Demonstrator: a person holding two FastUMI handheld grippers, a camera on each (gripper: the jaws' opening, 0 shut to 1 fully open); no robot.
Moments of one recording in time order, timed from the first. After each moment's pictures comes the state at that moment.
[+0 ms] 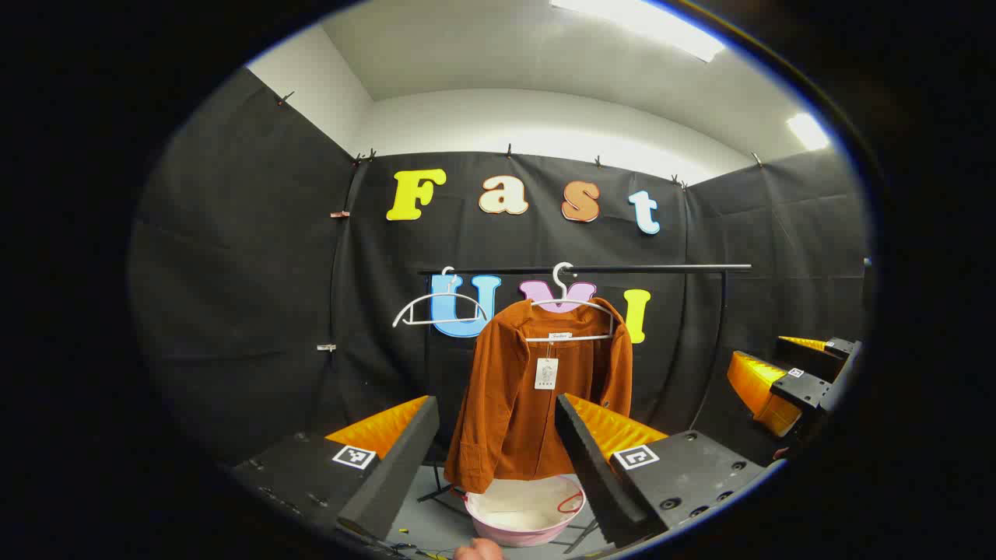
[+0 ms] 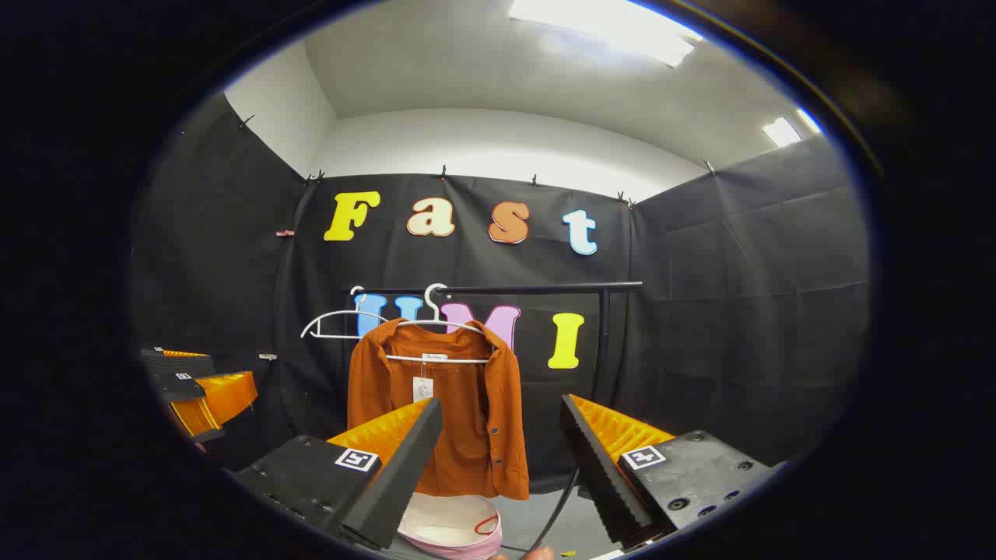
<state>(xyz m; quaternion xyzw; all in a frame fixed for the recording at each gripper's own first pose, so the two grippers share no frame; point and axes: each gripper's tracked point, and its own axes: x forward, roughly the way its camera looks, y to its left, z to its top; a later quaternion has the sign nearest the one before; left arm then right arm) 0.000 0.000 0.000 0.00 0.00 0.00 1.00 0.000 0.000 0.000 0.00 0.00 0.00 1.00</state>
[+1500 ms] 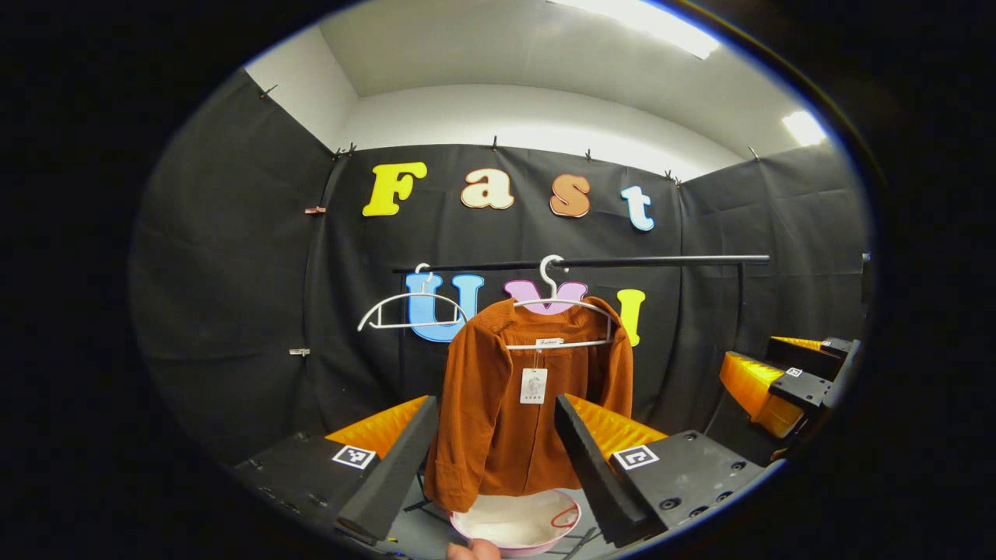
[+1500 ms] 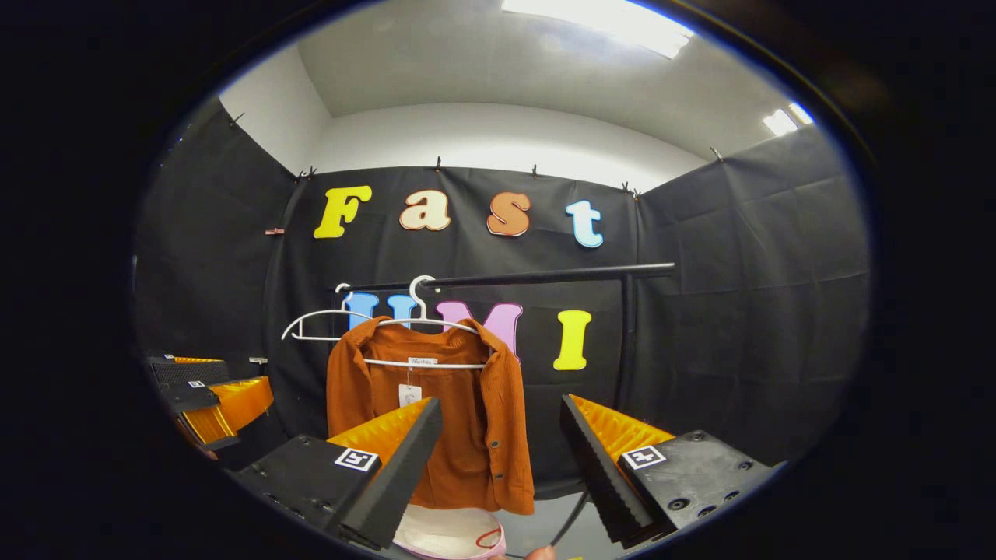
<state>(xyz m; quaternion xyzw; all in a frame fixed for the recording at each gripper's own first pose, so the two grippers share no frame) 0.129 -0.032 -0.011 0.01 -0.01 -0.02 1.00 0.113 -0.006 -0.030 0.02 0.00 0.01 1.00</state>
